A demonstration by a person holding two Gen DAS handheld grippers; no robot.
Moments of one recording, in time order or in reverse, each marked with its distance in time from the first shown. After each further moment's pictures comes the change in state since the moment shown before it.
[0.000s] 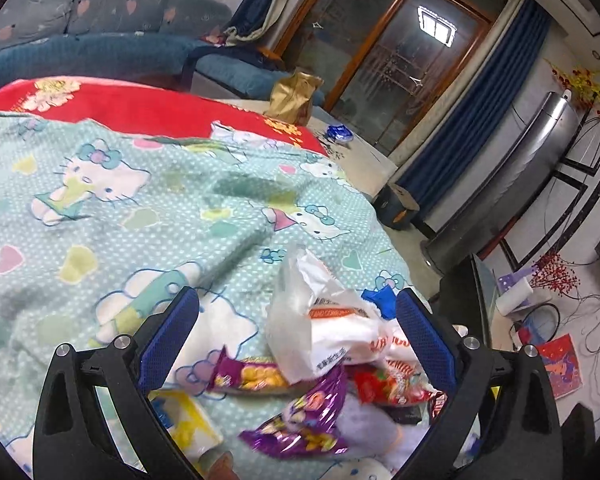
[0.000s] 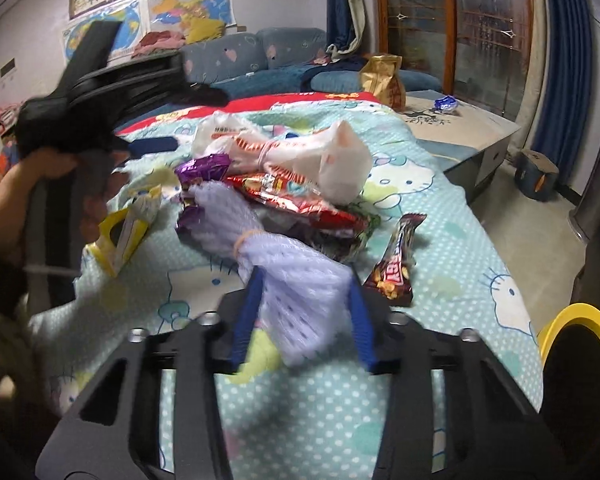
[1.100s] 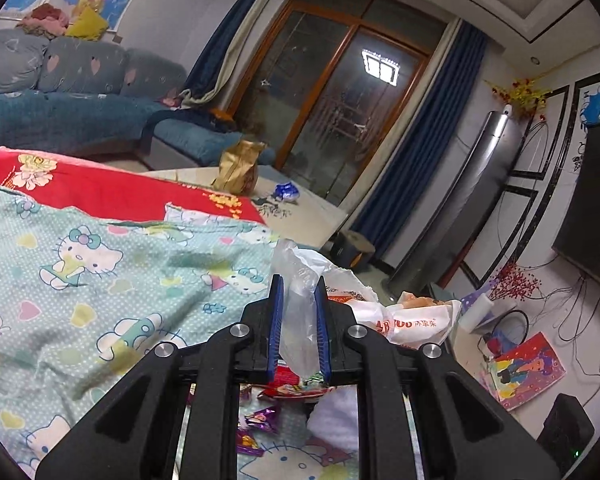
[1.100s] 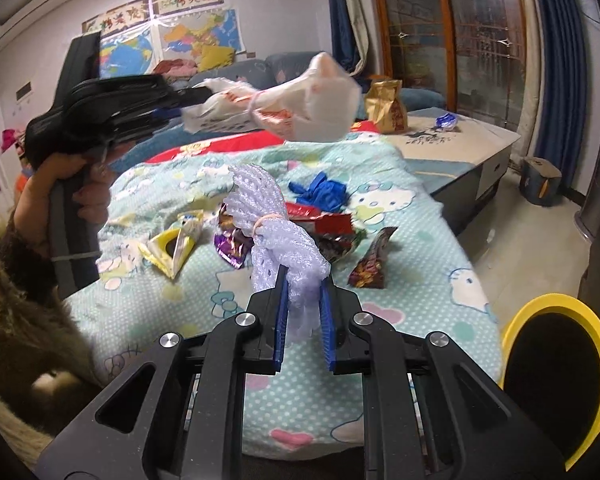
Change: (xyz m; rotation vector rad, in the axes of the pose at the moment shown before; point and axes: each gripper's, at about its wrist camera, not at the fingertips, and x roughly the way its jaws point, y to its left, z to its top) left arm -0.103 -0.054 0.001 0.112 -0.226 -0.138; right arm -0.095 -0.013 -0.003 0.045 -0.096 0.064
